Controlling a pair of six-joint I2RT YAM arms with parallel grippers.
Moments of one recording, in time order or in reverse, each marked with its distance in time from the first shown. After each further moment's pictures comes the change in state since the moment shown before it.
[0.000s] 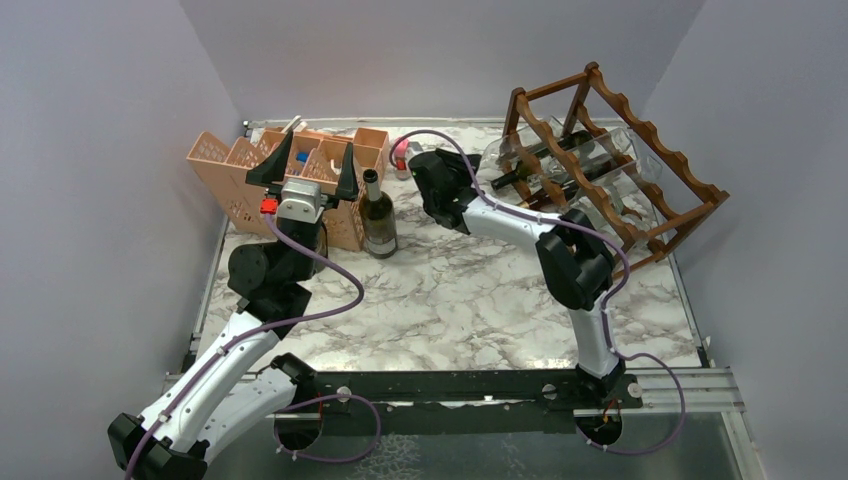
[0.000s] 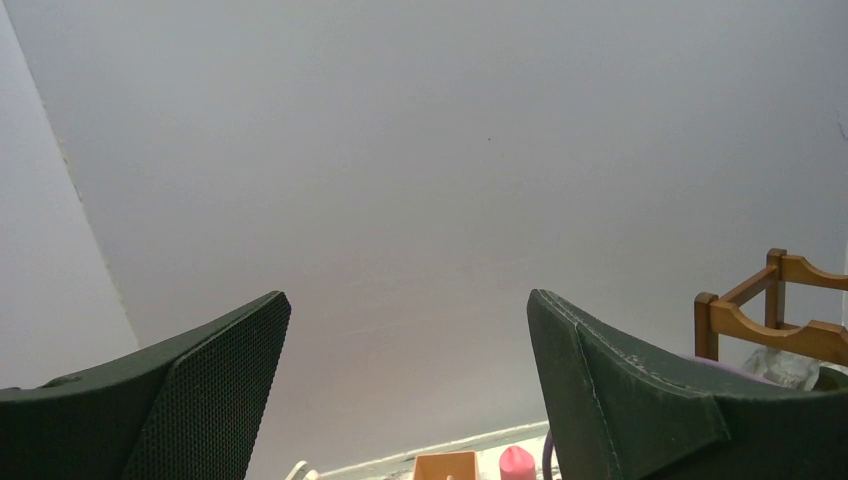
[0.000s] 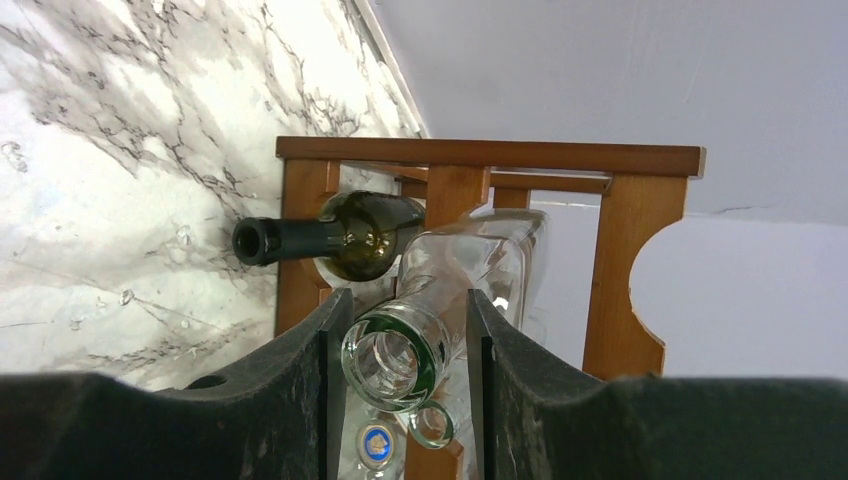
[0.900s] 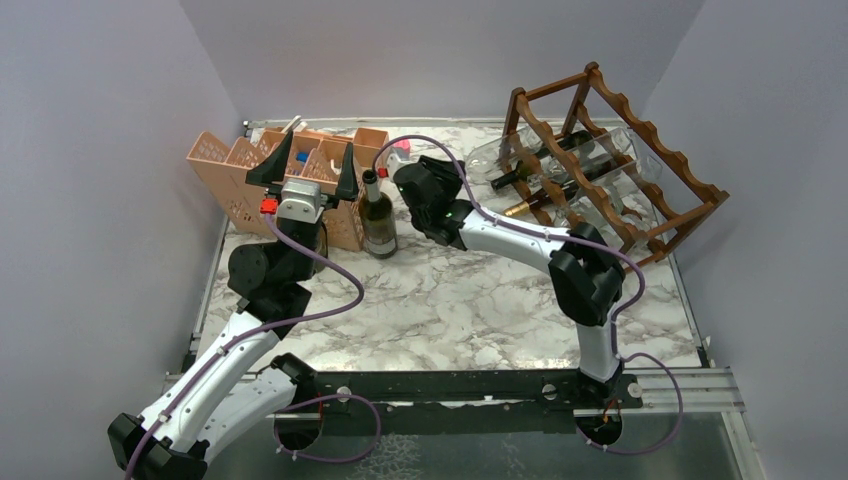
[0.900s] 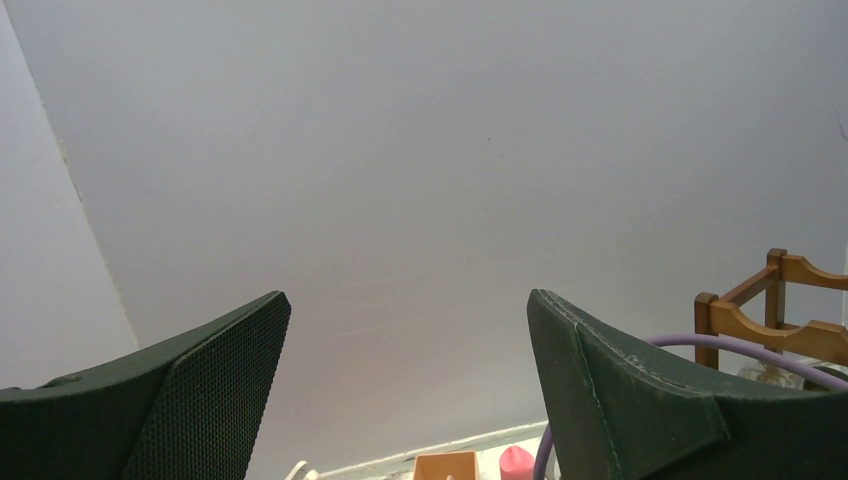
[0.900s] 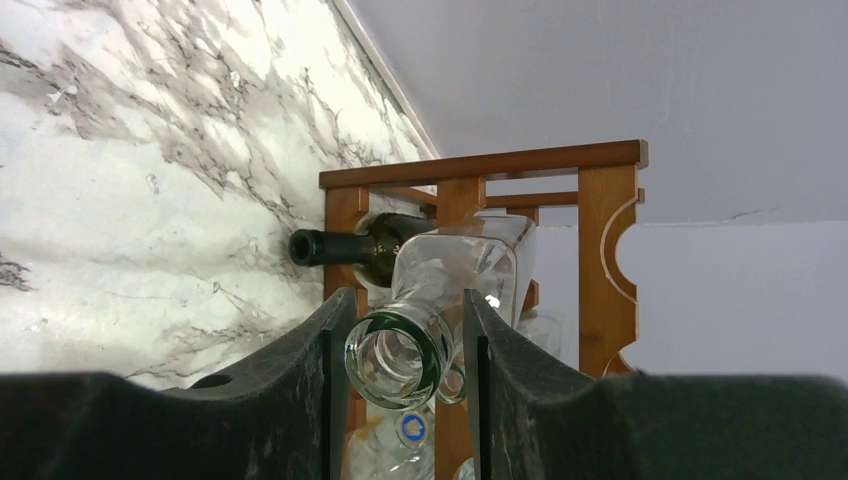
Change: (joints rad) left arm 0.000 0.000 0.000 0.000 0.000 0.000; right arm 0.122 -0.114 -0.048 0.002 0.016 0.106
